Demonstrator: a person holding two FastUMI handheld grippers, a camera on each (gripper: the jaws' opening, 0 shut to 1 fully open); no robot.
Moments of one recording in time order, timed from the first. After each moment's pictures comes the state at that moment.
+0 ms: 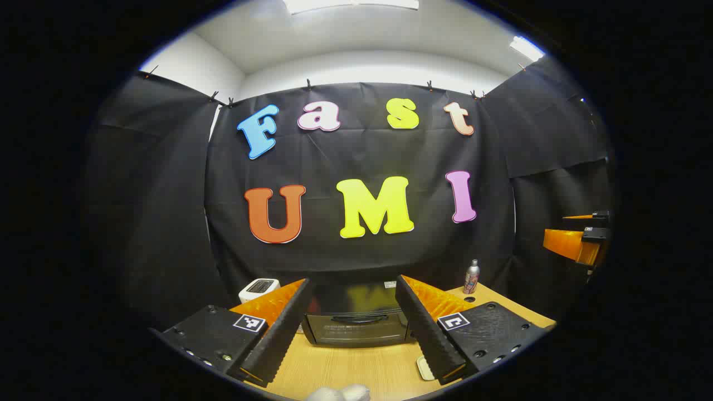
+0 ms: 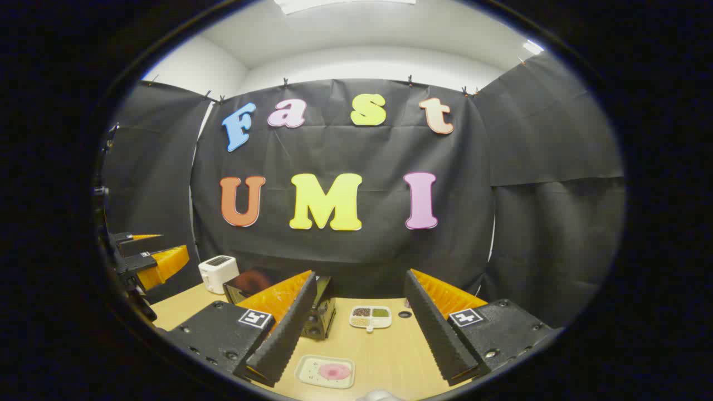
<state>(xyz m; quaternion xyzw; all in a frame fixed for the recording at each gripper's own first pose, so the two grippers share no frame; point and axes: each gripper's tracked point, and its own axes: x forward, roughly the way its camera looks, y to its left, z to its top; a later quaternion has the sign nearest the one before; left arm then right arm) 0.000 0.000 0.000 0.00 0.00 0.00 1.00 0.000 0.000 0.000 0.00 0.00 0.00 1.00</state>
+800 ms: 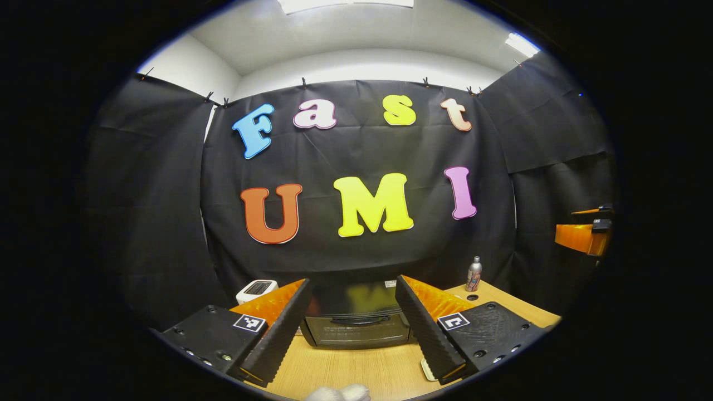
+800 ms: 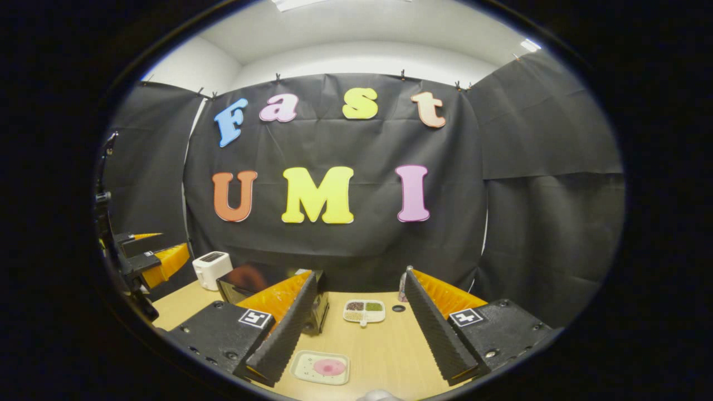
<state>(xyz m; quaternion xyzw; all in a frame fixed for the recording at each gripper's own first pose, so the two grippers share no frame) 0.018 -0.001 -0.012 0.01 0.00 0.00 1.00 -0.003 -0.013 -0.011 0.00 0.02 -0.01 1.00</state>
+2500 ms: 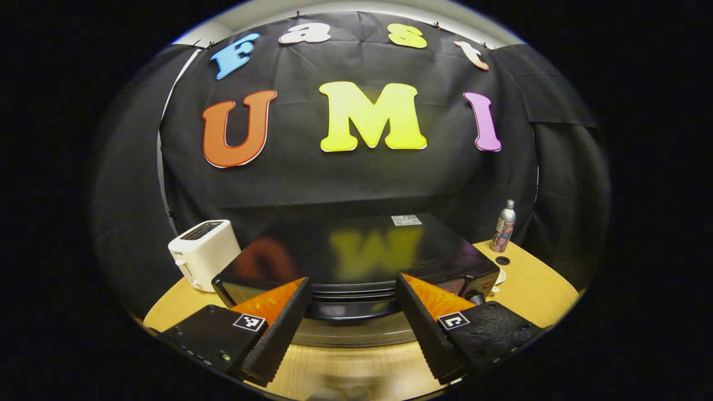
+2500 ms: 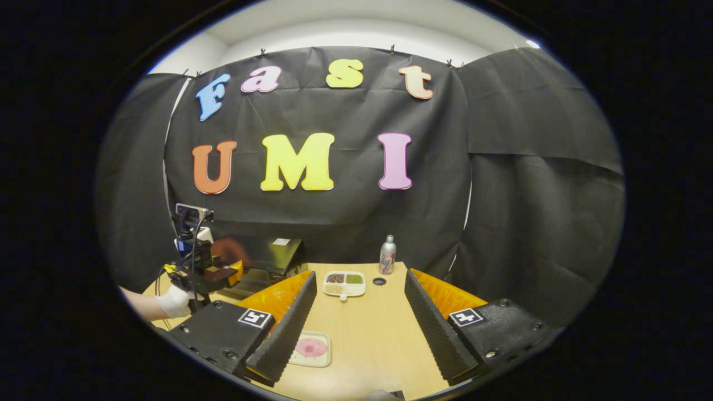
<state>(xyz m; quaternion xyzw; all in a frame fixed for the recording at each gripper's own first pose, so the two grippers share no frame) 0.192 -0.021 -0.217 -0.01 0.15 -0.03 0.99 -0.001 -0.046 -0.052 0.00 0.11 -0.06 0.99</state>
